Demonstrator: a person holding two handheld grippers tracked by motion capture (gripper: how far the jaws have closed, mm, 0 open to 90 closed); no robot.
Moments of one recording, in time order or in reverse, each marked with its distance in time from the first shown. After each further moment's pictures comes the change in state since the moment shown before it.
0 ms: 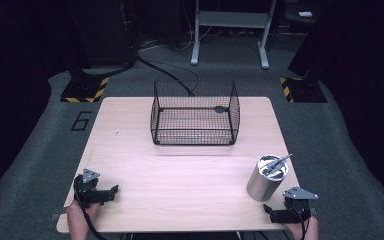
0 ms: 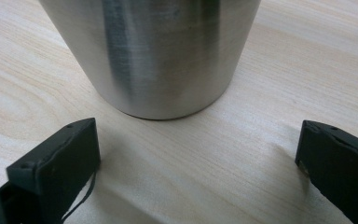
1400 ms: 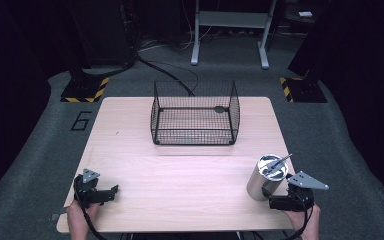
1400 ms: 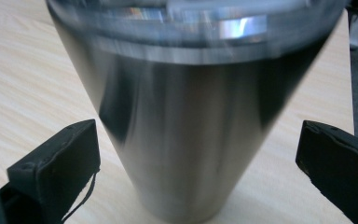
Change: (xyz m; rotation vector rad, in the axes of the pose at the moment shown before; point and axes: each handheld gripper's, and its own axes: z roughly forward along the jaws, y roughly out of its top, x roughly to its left) left arm 0.000 0.000 0.000 0.000 0.000 -0.001; right arm 0.017 0.066 -0.042 -0.187 -0.017 -0.004
